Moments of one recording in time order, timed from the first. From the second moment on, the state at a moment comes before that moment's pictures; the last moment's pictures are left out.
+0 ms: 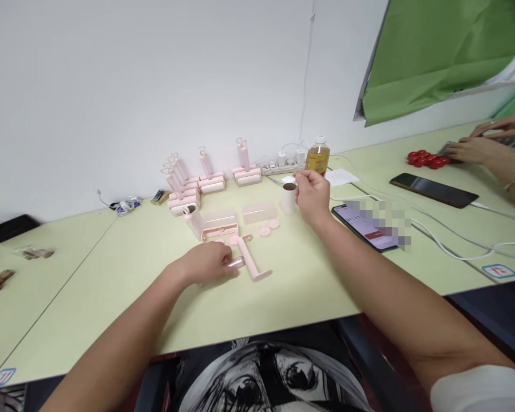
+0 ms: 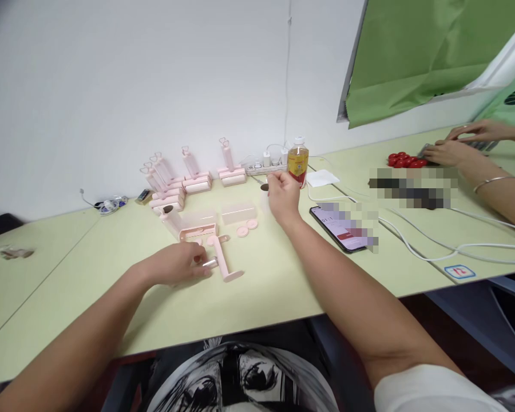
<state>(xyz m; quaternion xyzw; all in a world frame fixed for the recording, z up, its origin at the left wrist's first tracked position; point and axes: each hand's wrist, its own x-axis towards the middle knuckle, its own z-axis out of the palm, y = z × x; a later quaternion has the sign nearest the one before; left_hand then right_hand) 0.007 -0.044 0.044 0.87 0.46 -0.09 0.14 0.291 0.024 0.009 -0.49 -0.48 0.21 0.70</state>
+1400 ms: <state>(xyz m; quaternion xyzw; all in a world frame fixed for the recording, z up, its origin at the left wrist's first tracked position) 0.012 -0.056 0.016 0.91 0.32 0.26 0.00 0.236 -0.047 0.015 -0.20 -0.56 0.72 0.35</state>
